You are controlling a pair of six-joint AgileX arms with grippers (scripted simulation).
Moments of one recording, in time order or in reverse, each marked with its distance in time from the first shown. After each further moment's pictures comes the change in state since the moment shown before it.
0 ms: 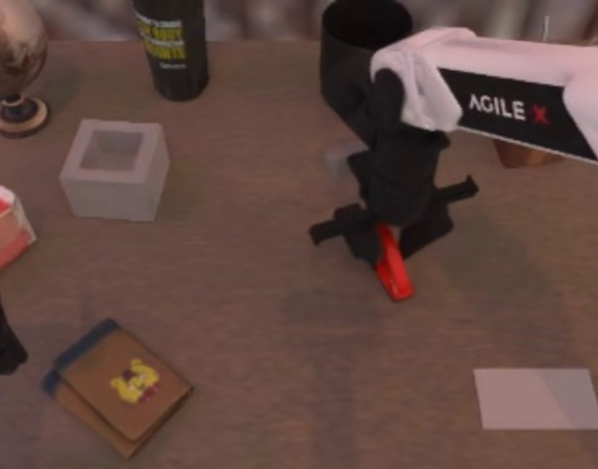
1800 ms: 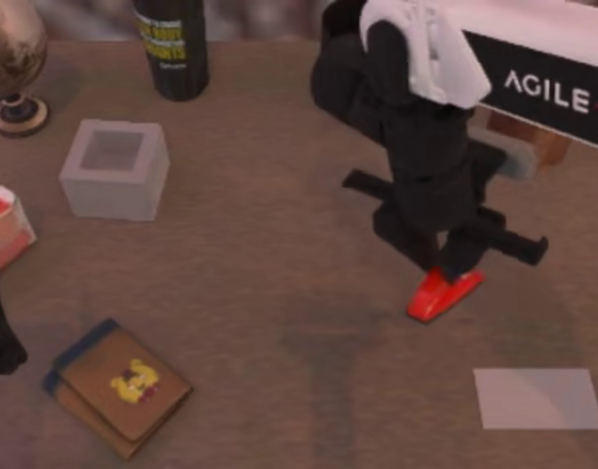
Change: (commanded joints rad) left arm 0.000 0.000 0.000 0.000 0.000 0.000; right arm 0.117 -0.244 -0.050 -0.403 0.152 1.164
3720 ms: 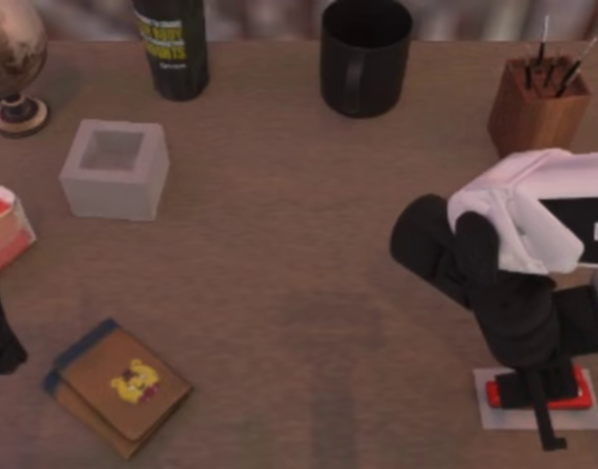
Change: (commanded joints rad) left arm 0.000 0.000 0.000 0.000 0.000 0.000; right arm 0.001 -0.244 -0.721 0.424 0.157 0.893
